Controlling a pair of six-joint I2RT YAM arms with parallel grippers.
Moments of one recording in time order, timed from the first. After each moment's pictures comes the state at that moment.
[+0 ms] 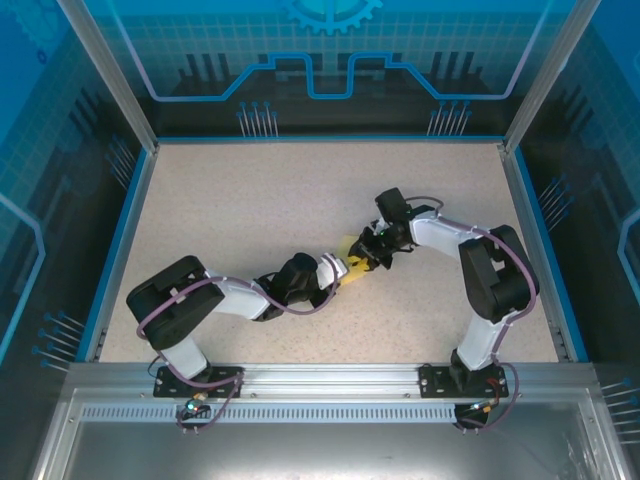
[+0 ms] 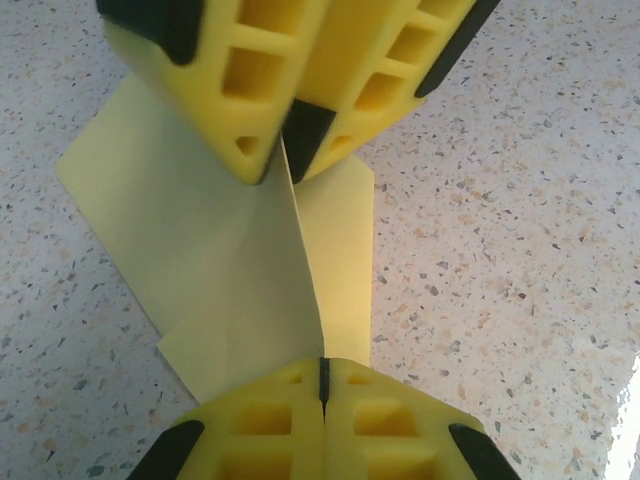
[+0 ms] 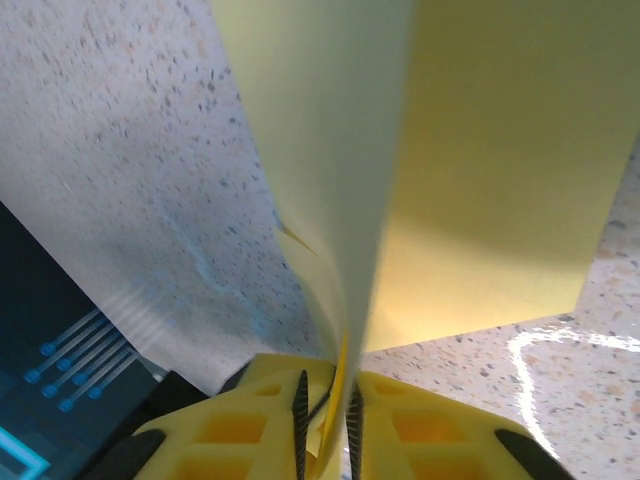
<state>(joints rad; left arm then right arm) -0.82 1.69 0.56 0.51 0.05 0.17 0.41 1.79 1.09 -0.57 -0.63 0.95</state>
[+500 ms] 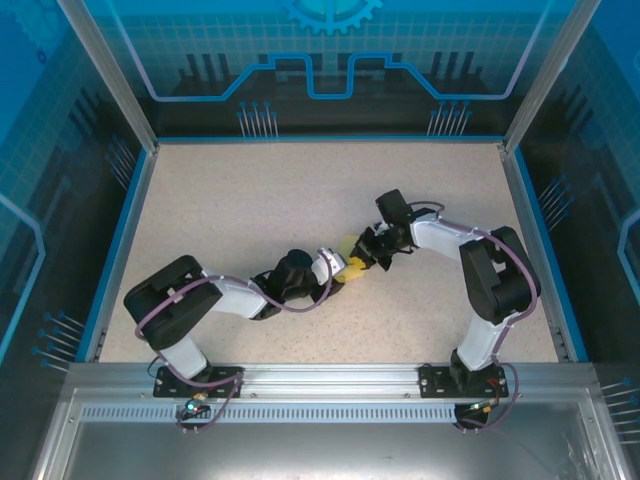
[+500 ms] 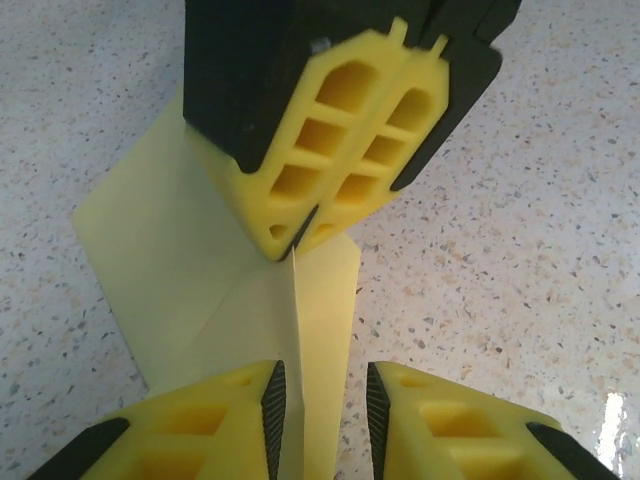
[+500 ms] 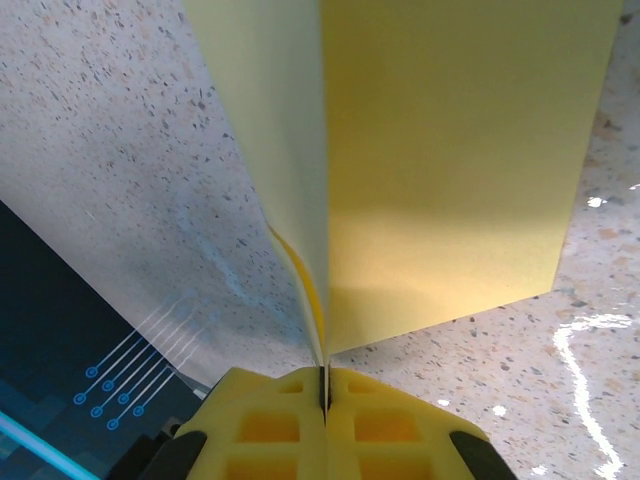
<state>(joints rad) -0.78 1.69 0.55 0.62 0.13 0.13 0.41 1.77 1.06 -0.52 -0.64 1.09</state>
